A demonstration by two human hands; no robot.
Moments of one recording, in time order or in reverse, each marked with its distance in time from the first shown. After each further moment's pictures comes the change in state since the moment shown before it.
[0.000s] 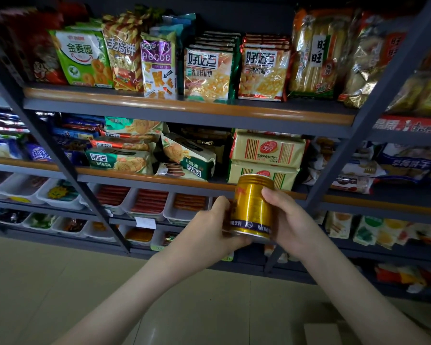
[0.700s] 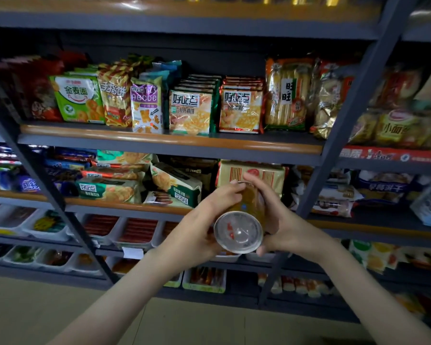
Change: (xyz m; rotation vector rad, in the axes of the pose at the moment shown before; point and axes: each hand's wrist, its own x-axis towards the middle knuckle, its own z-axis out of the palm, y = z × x) left_hand 0.036 0.024 -0.007 -0.019 0.278 0.785; right_hand -0.022 -0.058 -0.029 -0.719 -0.386 -0.315
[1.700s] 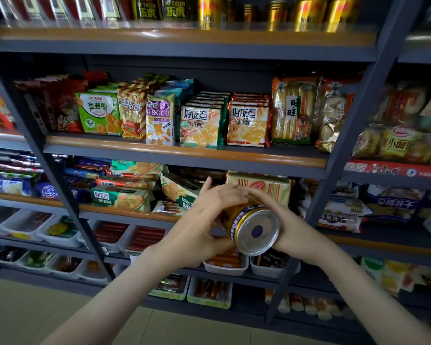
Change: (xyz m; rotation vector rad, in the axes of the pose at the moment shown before) left_hand 0.013 0.007 -0.017 0.207 -0.058 -0.019; right_hand 0.004 -0.022 0.005 -0.291 0.102 -0.038
